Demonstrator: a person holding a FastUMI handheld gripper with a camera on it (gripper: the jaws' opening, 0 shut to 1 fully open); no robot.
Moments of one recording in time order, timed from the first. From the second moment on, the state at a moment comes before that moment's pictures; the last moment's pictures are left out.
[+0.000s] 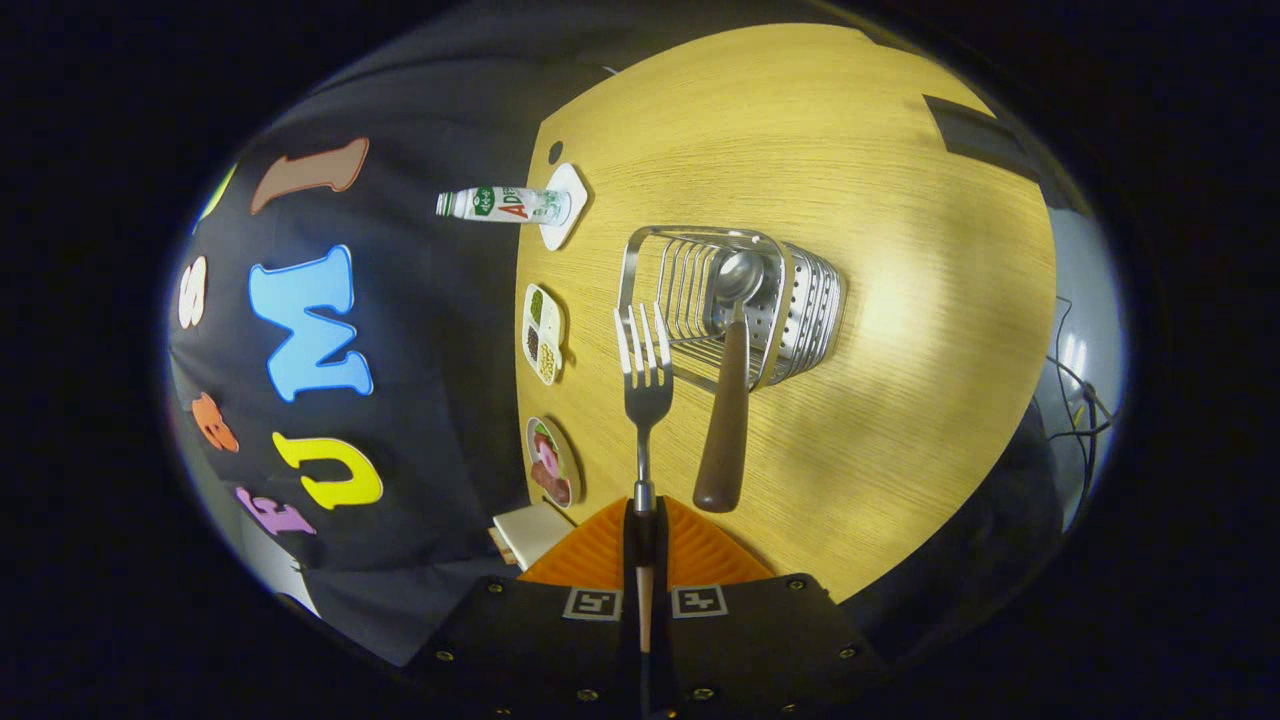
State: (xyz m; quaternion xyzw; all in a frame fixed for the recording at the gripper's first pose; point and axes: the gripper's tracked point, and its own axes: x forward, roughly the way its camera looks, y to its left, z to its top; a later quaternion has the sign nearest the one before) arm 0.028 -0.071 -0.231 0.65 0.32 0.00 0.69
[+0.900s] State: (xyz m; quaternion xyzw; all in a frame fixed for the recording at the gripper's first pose) arm 0.039 -0.090 -0.222 0.77 0.27 0.00 0.58
